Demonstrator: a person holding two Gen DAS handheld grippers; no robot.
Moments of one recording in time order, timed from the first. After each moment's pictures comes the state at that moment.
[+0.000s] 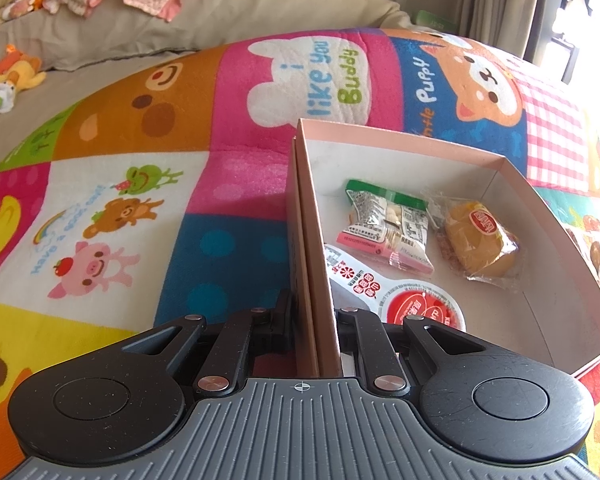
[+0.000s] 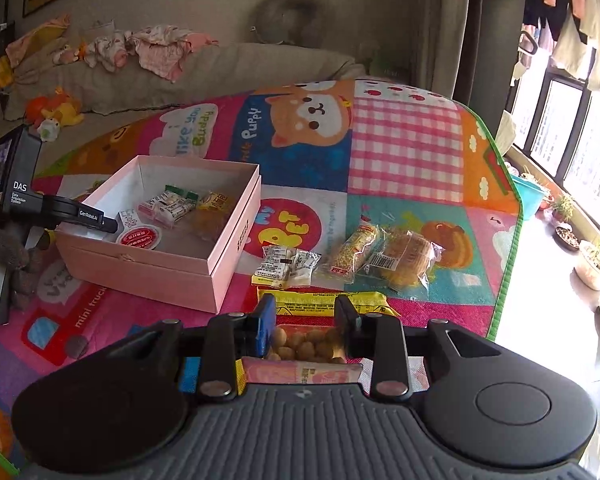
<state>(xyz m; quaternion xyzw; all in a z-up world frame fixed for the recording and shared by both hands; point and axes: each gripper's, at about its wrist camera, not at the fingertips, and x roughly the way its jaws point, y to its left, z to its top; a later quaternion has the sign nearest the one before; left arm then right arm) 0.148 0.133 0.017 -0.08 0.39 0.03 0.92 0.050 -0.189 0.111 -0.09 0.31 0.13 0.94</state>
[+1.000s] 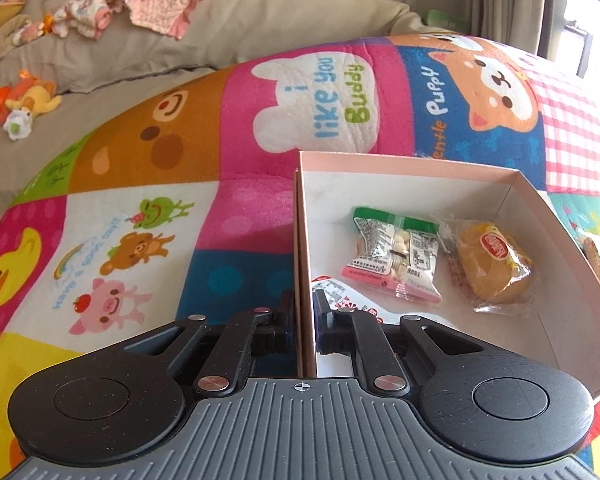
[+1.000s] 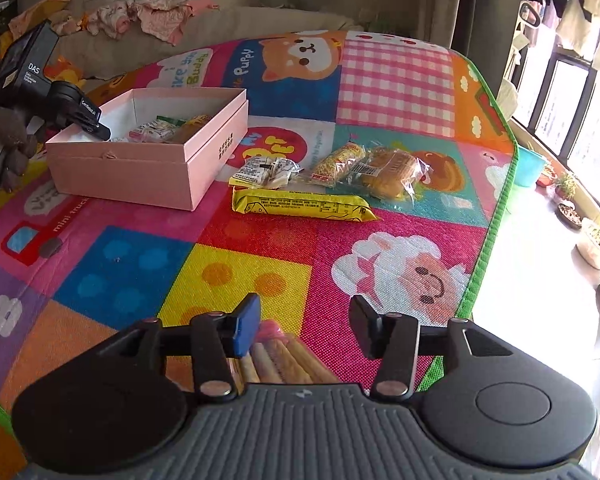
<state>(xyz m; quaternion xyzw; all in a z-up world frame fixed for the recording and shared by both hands) 0.163 0.121 0.030 -0.04 0.38 0.07 0.92 0.017 -0.234 0.056 -0.10 0.35 0.14 0.92</state>
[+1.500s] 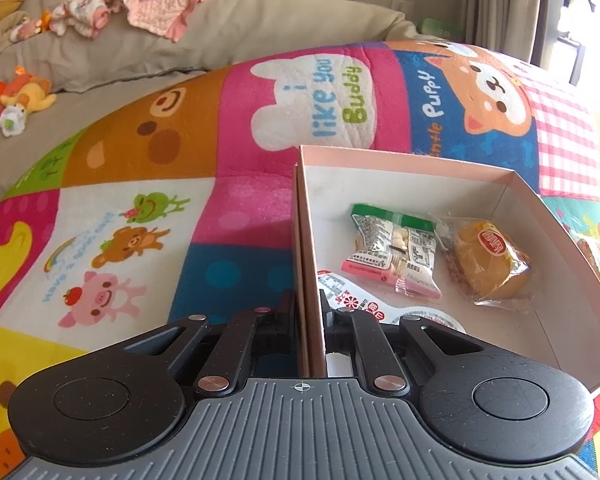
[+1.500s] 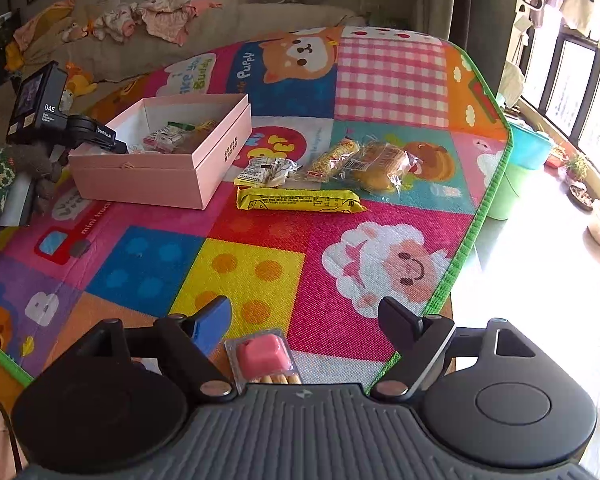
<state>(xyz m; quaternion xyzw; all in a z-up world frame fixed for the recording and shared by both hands) 0.157 0.130 0.023 -0.06 0.36 0.05 0.93 0.002 -0.262 0.089 -0.08 0.38 0.17 0.91</state>
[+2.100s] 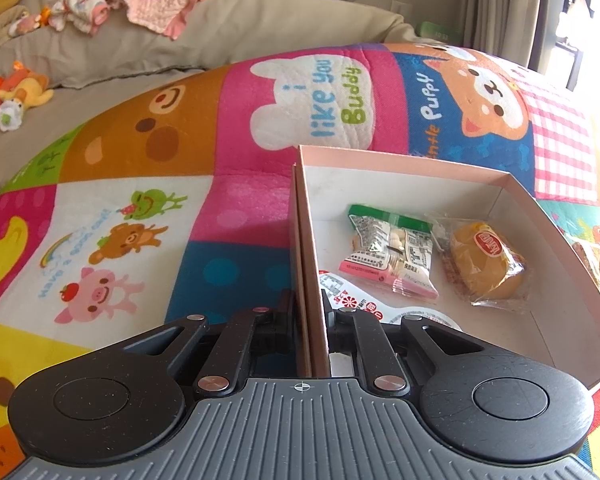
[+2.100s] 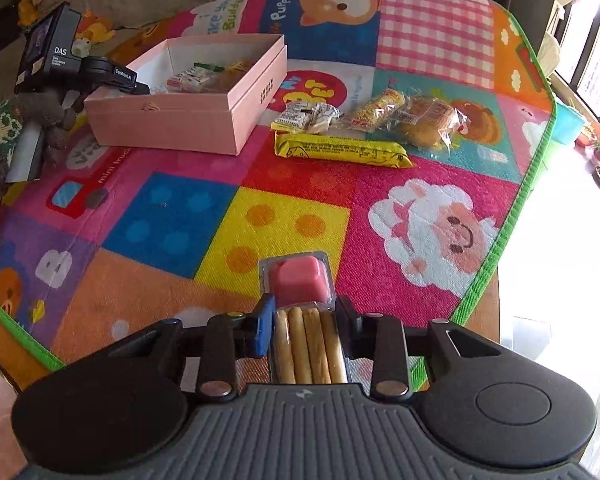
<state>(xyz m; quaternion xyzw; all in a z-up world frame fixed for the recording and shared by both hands) 0.155 0.131 0.022 -0.07 0.36 0.05 0.93 0.015 -0.227 0.075 -0.11 0.44 0.19 0.87</state>
